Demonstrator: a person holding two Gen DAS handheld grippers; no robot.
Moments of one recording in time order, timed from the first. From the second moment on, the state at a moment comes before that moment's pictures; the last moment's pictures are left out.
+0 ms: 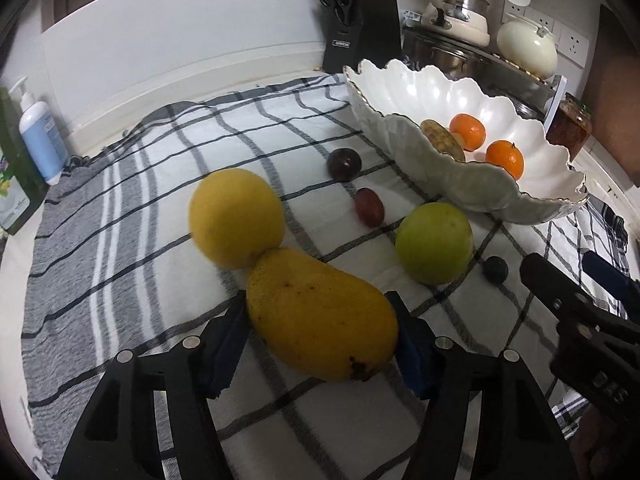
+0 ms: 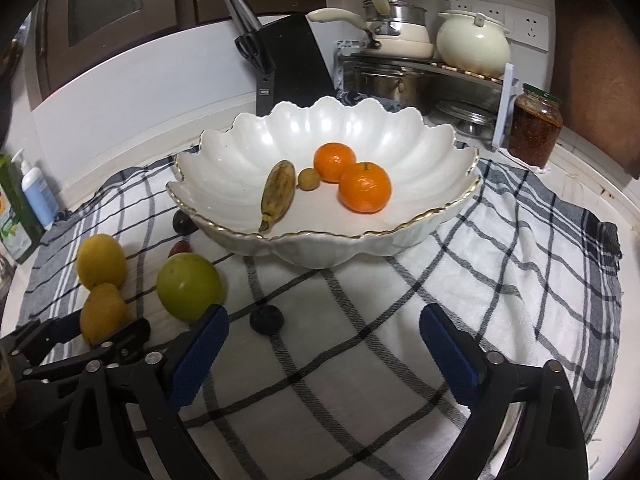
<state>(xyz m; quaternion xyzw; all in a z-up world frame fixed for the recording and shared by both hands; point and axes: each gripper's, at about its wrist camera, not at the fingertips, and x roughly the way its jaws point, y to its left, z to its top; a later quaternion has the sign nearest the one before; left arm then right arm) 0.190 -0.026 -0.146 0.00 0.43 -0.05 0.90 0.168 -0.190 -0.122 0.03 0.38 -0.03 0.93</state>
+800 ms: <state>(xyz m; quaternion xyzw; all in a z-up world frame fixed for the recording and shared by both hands) 0.178 -0.002 -0.139 -0.03 0.42 -0.04 0.91 0.193 -0.165 -0.143 0.00 0.41 0.02 0.91</state>
